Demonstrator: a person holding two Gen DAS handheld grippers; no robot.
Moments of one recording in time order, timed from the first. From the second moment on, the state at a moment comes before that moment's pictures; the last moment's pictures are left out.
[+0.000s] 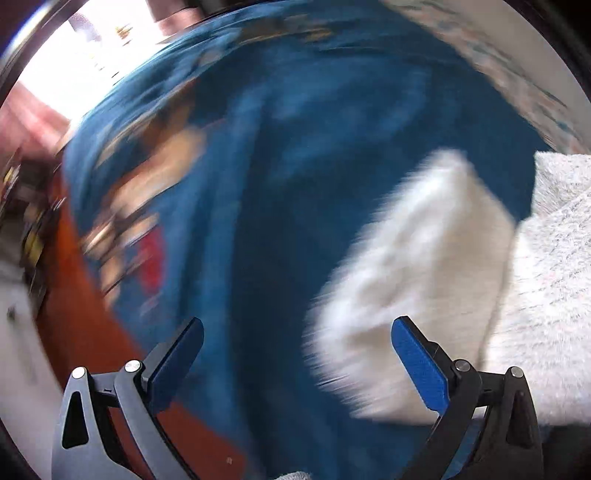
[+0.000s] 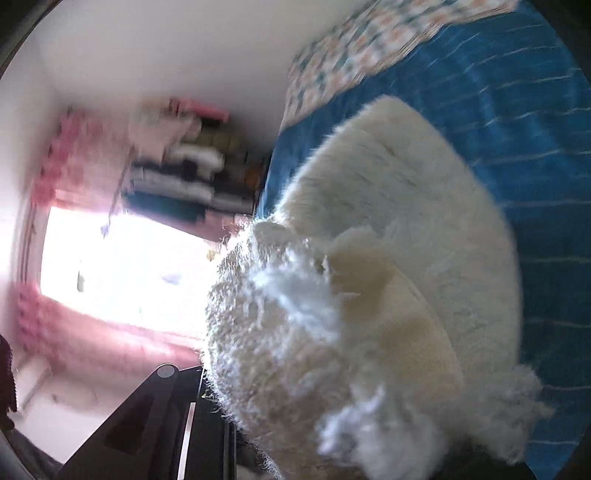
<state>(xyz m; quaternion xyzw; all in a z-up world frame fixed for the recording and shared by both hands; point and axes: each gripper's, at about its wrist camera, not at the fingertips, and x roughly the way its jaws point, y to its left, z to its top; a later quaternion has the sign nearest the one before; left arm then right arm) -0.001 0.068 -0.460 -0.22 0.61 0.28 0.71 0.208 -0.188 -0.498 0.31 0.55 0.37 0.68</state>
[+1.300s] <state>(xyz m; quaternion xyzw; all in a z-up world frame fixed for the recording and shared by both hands) -0.020 0.057 -0.485 -0.51 0.45 0.24 0.69 0.198 -0.214 -0.609 0.24 0.71 0.25 0.61</state>
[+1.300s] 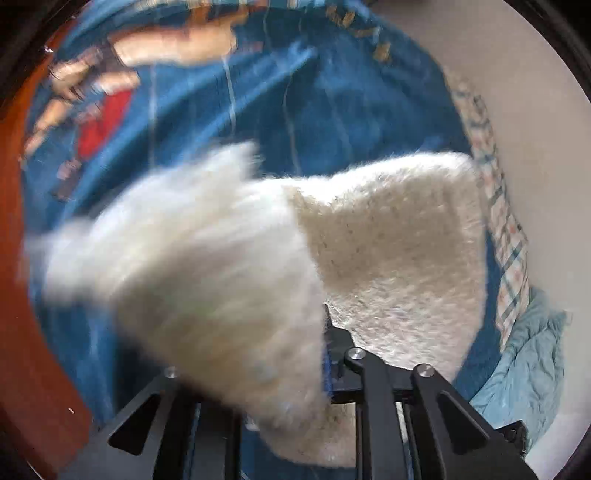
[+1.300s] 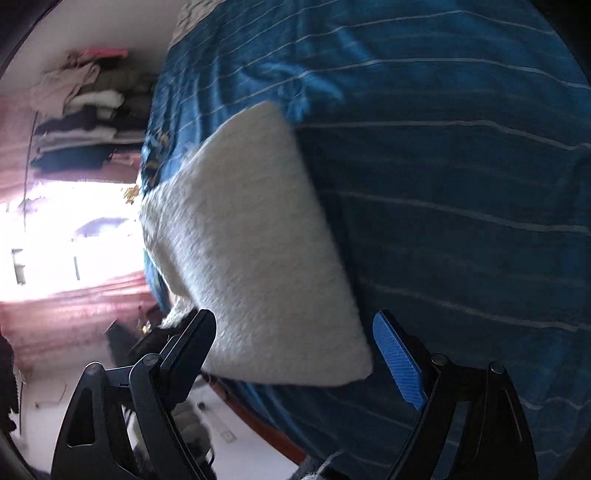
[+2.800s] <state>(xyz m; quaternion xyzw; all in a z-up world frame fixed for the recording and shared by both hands) -0.074 0.065 -0.438 -0.35 0.54 0.32 0.70 0.287 -0.208 -0.618 0.20 0.74 0.32 0.56</state>
